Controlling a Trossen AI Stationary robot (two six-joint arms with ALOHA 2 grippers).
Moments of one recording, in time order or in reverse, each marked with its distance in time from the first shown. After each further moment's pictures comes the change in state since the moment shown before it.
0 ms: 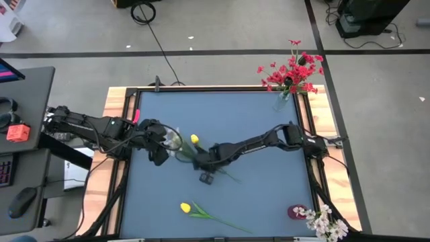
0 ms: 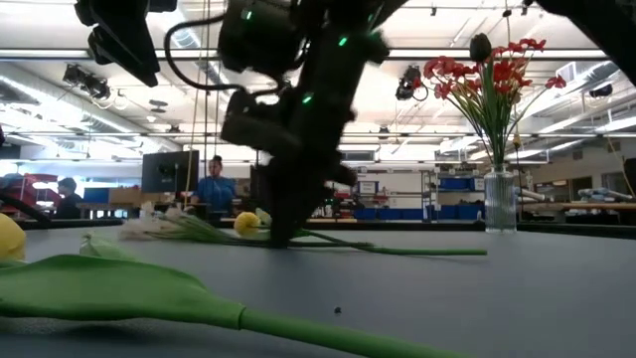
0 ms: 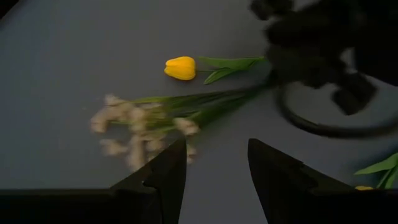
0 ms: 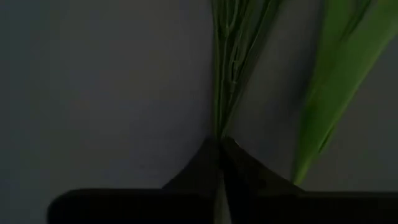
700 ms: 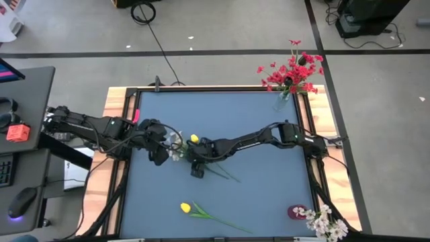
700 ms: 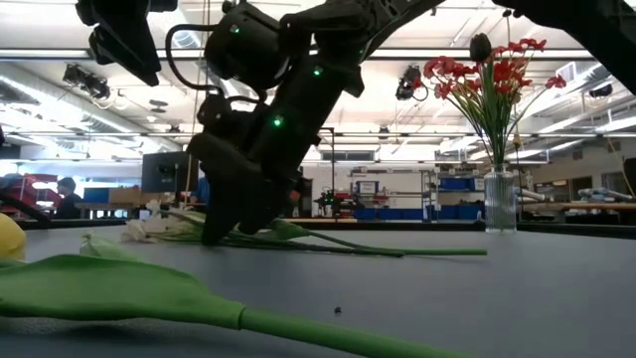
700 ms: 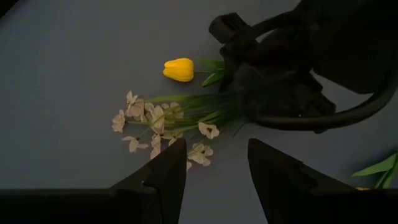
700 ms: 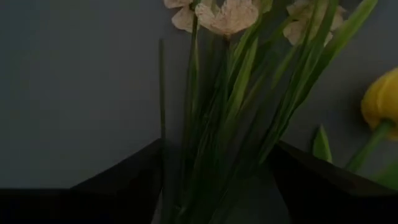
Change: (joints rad) left arm 0.000 -0.001 0.000 0.009 0.000 0.000; right arm -0.058 0.056 -0.008 0.315 0.068 -0.241
